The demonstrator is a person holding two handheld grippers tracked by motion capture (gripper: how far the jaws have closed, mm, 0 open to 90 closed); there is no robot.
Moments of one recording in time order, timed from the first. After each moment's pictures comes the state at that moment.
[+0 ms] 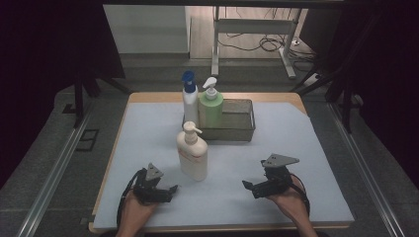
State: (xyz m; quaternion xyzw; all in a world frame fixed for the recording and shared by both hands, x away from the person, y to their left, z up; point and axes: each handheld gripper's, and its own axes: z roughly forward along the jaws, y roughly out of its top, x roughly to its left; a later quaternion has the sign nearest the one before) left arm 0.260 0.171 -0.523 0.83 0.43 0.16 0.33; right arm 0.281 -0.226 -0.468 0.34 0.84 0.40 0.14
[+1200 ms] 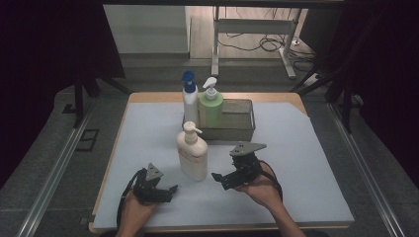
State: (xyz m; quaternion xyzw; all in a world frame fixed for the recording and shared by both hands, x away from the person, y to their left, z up) left arm 0.260 0.170 -0.524 0.82 0.43 0.16 0.33; right arm 0.298 -0.140 -0.436 0.29 0.85 0.43 0.11
